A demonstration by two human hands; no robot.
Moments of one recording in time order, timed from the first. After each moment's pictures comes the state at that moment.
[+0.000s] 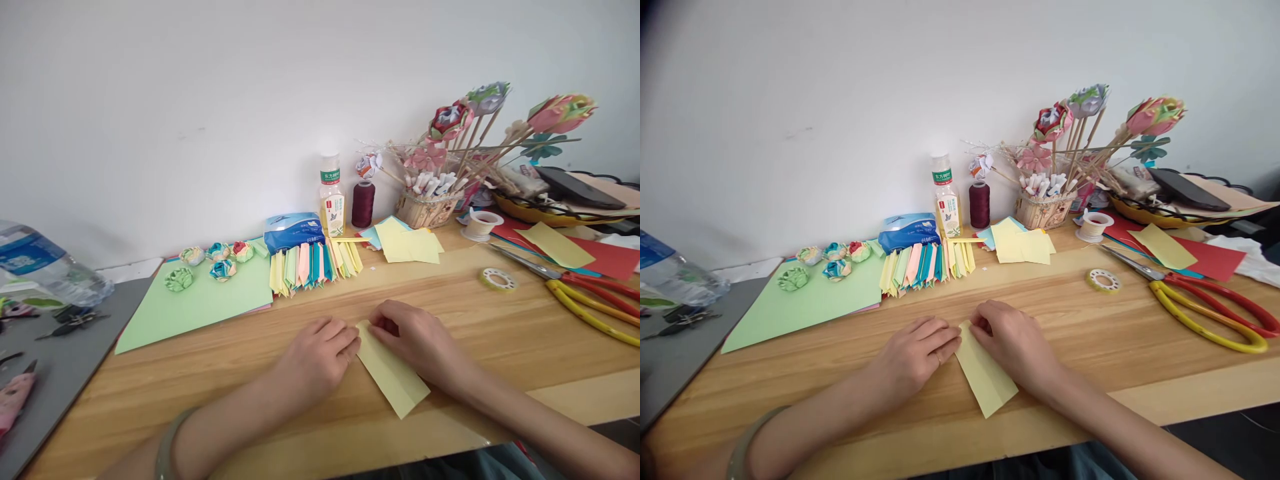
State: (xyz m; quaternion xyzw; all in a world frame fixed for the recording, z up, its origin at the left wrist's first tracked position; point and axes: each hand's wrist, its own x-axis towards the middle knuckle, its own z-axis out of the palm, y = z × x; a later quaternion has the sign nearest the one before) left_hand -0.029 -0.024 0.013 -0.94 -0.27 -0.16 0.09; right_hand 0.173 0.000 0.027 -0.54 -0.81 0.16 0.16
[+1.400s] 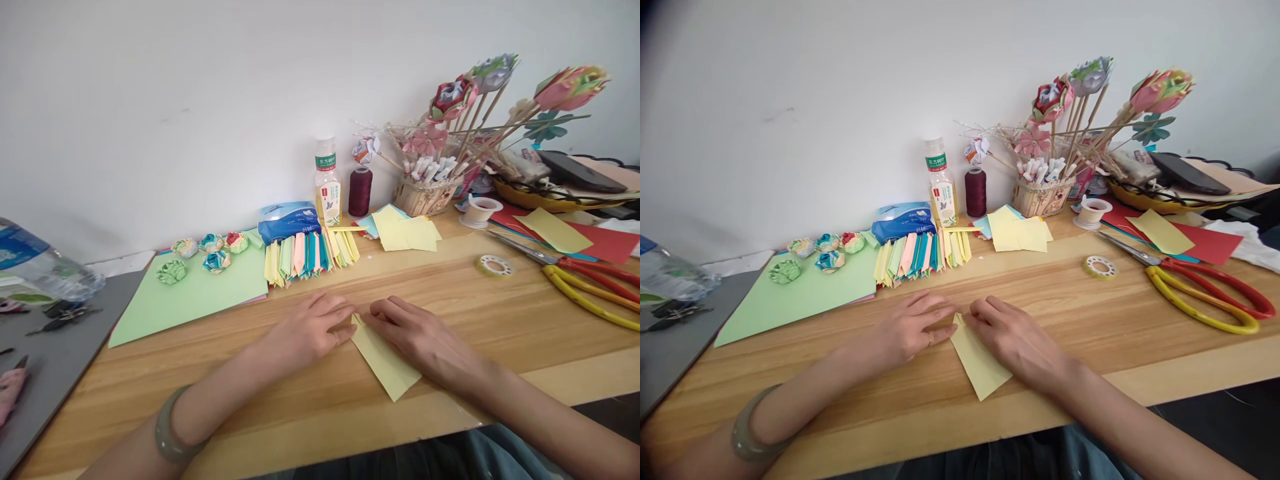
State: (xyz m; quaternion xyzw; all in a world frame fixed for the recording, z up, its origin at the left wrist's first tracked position) left_hand -0.039 -0.002 0.013 -0.96 -0.22 -0.17 0.07; right_hand 0.192 -0.007 0.015 -0.29 -0.94 0.04 0.17
